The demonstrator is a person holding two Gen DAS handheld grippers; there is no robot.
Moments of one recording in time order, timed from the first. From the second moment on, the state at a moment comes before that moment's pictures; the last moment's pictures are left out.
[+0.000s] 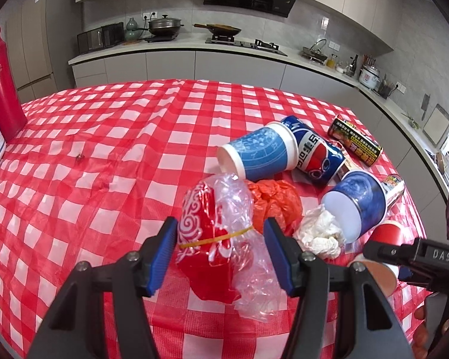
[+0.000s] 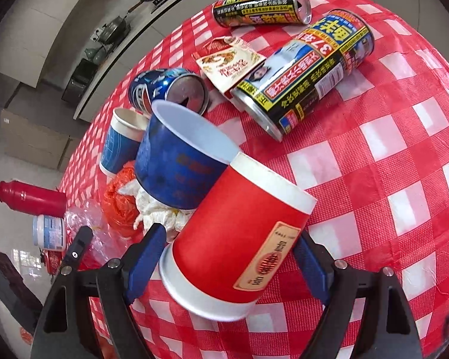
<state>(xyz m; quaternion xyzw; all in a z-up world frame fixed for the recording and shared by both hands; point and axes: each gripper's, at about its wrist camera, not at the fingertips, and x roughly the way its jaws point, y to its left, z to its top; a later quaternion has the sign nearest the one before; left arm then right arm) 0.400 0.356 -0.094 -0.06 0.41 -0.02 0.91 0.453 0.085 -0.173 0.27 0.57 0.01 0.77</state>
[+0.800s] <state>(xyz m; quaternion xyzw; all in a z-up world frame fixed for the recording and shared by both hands) 0.369 0.258 -0.066 -0.04 0.40 -0.11 0.91 0.385 -0.002 -0.112 0.21 0.49 0.01 0.85</state>
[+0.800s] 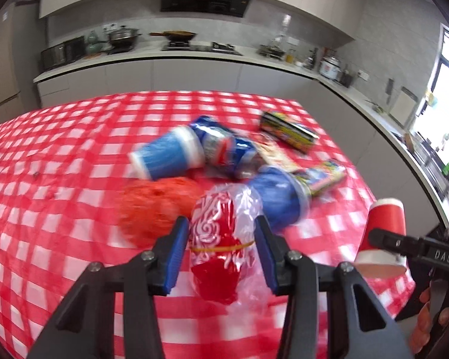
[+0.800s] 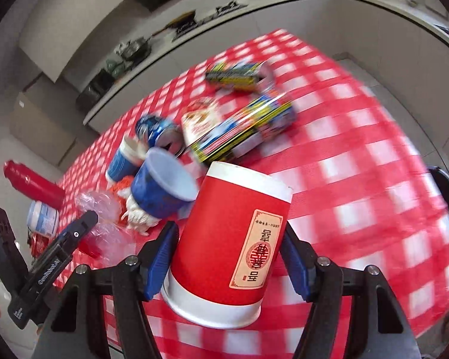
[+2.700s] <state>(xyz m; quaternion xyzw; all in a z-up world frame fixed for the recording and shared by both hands) 0.325 -0.206 -0.103 0.06 0.45 -0.20 0.87 0.281 -0.445 -0.207 0.29 0.52 -0.08 0.80</state>
